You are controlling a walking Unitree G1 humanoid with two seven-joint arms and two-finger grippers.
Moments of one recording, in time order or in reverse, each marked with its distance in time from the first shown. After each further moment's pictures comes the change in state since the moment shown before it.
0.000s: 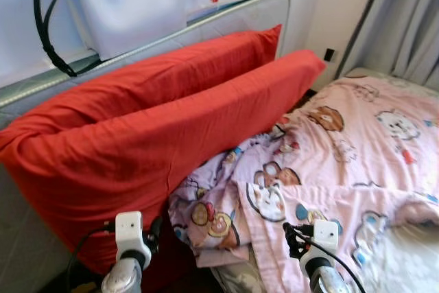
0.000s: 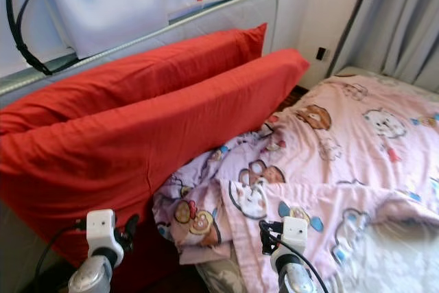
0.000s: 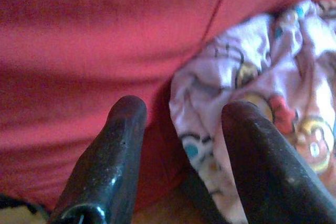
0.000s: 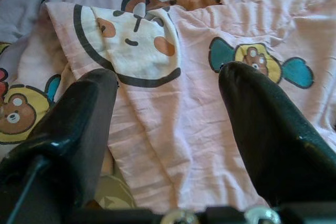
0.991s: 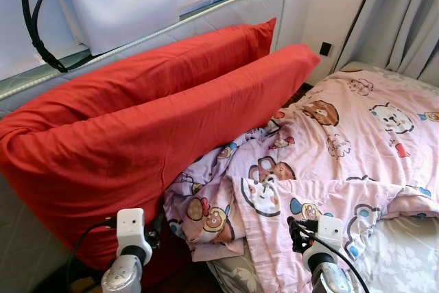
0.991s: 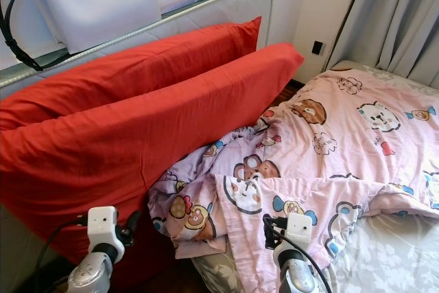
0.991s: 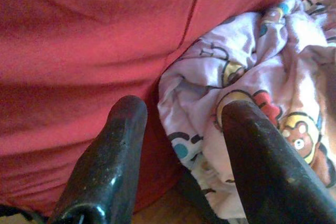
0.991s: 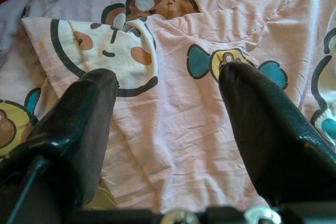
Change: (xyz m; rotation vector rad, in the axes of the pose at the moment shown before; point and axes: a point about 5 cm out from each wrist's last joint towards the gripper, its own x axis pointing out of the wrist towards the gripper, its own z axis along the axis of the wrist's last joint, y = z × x) left arm 0.003 0.001 0.011 0.026 -0.033 -0.018; right arm 0.002 -0.003 0.009 0.025 -0.047 -0.038
